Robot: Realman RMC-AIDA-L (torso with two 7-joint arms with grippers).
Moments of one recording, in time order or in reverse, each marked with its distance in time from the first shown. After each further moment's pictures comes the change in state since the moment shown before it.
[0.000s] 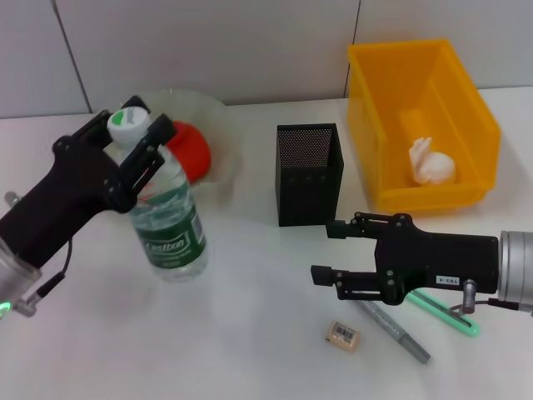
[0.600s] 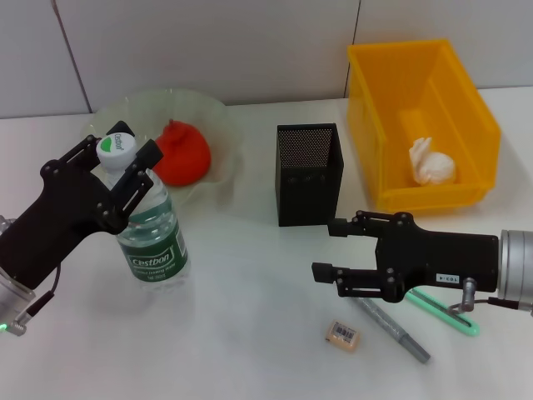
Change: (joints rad) left arm 0.019 0.000 0.001 -0.075 -0.024 -0.005 0.135; right arm 0.001 0.000 0.002 -0.006 0.002 0.011 0.001
